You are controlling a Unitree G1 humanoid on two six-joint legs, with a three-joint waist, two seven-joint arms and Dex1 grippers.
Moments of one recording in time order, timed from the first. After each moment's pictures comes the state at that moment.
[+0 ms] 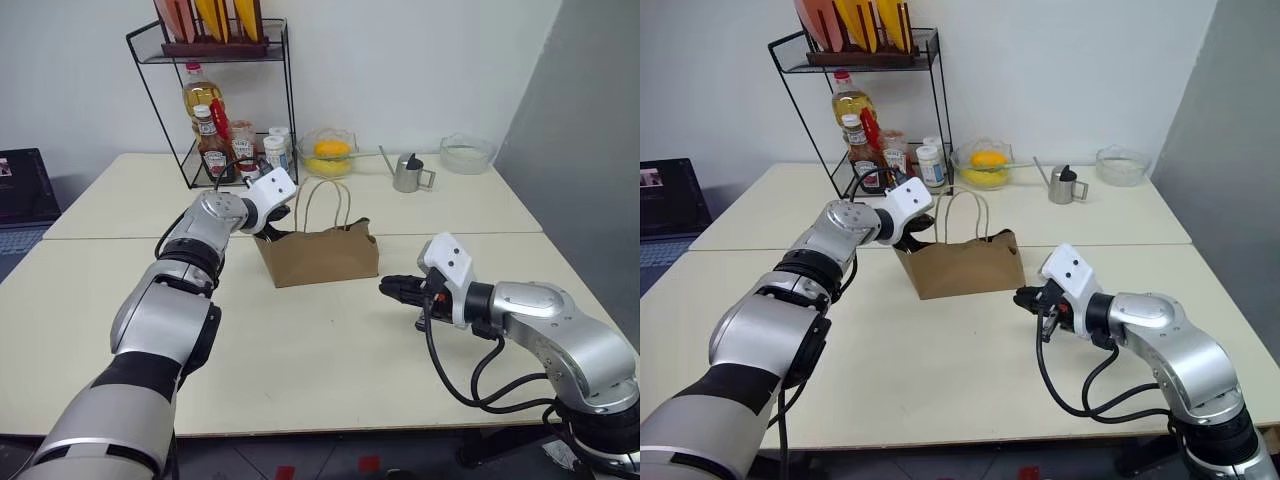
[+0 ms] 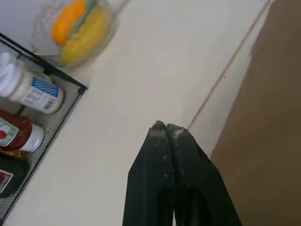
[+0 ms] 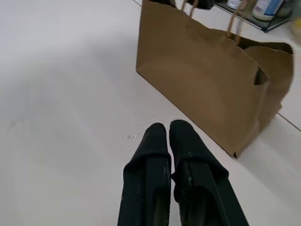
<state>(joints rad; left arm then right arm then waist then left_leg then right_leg) -1.39 0.49 -0.32 1.32 0.24 -0.09 -0.79 -0.48 -0.58 0.06 -0.60 0.35 0.98 0.70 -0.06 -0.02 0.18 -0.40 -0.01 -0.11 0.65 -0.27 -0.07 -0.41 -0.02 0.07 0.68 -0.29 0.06</state>
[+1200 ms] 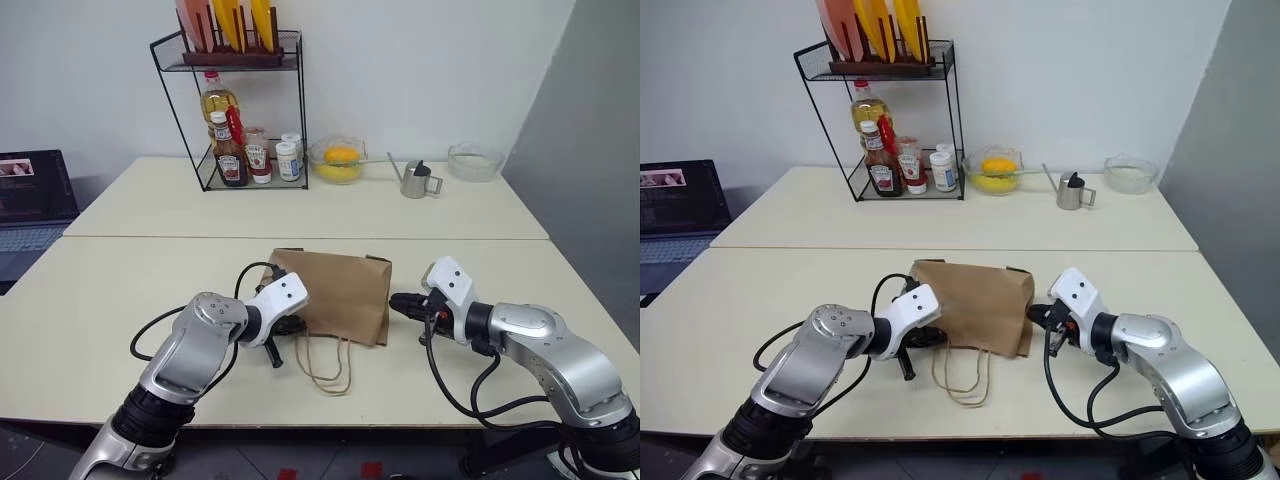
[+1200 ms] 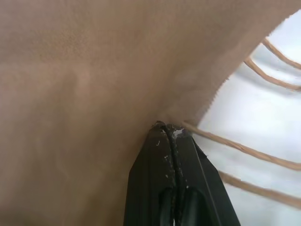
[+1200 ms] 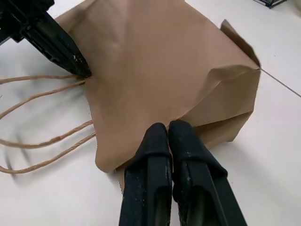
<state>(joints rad) -0.49 0.60 -0.24 -0.33 0.11 0.99 -0.97 -0.37 -0.61 0.11 -0.48 0.33 0.80 0.67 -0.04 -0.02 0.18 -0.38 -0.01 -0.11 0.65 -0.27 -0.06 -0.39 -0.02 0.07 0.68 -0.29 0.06</state>
